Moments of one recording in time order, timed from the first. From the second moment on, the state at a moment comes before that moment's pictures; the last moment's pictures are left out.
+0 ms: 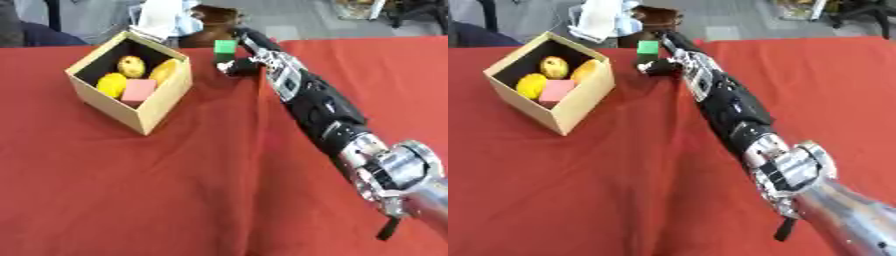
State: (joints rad) left arm -0.18 0.20 -0.09 -1.92 -0.12 -0.06 -0.05; right arm -1.10 -0.49 0.01 -0.59 0.73 -0.09 0.07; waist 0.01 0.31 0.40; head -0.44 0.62
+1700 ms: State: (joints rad) left arm -0.18 0.19 -0.09 -1.92 -0.11 -0.06 -0.04; right arm -1.13 -0.43 0.14 -0.90 0.65 -0.12 -0.13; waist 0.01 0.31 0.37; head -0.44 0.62
